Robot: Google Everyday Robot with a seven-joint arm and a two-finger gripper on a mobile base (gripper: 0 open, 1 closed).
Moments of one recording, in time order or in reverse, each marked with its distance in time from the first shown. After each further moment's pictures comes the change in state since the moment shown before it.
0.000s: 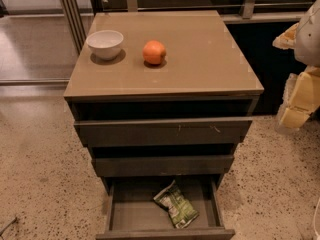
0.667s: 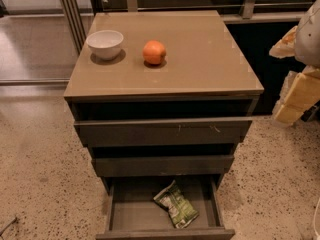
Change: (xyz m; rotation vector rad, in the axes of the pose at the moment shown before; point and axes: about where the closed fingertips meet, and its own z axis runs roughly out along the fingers) arm 0.000 0.000 0.000 0.000 0.000 0.000
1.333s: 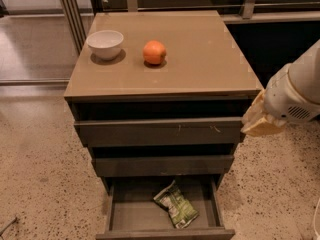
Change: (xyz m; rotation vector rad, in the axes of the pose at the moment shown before) arm 0.011 0.024 0.105 -0.072 -0.095 0.045
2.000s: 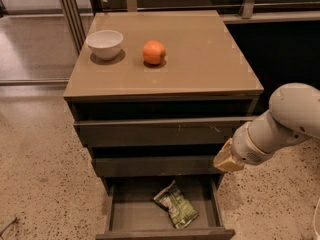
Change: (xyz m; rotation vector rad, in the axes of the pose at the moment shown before) arm 0.023 0.031 0.166 -0.165 -0.124 0.068
